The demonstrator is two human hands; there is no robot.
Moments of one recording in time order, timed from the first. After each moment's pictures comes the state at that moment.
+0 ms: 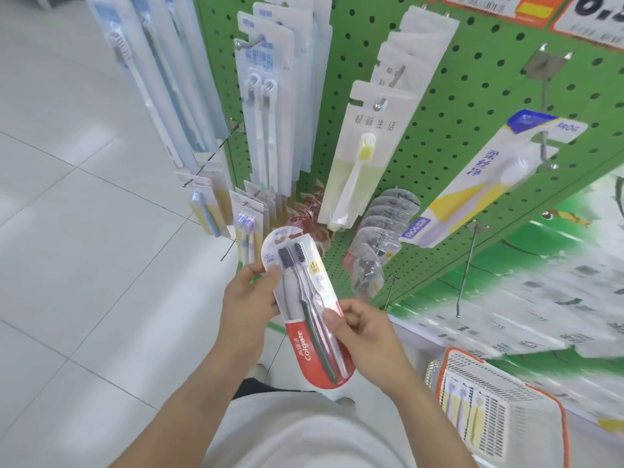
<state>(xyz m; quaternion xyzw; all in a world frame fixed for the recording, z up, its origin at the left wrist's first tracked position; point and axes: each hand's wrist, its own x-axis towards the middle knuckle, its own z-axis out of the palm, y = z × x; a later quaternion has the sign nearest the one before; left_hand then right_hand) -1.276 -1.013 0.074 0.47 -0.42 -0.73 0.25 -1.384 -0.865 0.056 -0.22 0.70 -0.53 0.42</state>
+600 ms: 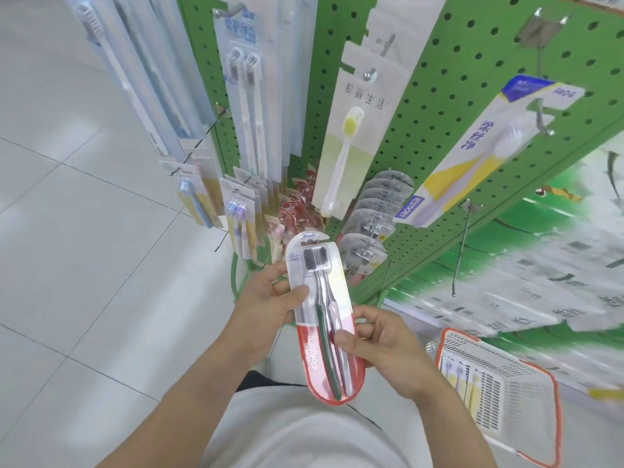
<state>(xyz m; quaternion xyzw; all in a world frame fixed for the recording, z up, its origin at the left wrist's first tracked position) -1.273 -1.000 0.068 0.36 -0.46 -0.80 0.11 -1.389 -0.827 0.058 -0.16 0.64 -0.54 0.52</state>
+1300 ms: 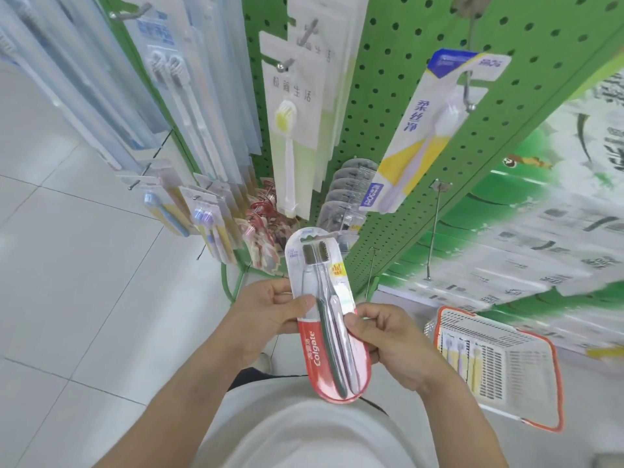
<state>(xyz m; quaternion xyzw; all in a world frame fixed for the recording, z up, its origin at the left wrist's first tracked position) -1.293 -0.986 0.077 0.34 -0.54 -0.77 -0.04 -1.406 -0.800 0.071 -0.11 0.62 -0.57 0.53</state>
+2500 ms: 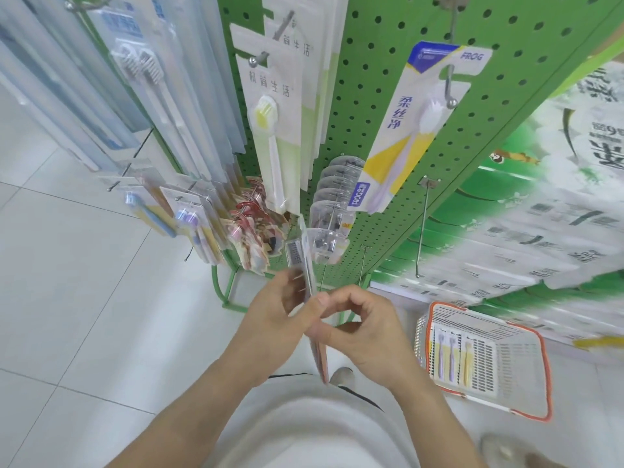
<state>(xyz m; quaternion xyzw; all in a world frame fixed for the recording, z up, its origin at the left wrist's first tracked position) -1.303 -0.954 0.093 0.32 -0.63 -0.71 0.02 -1.391 -0.819 0.084 -0.19 0.71 -0.58 0.35</state>
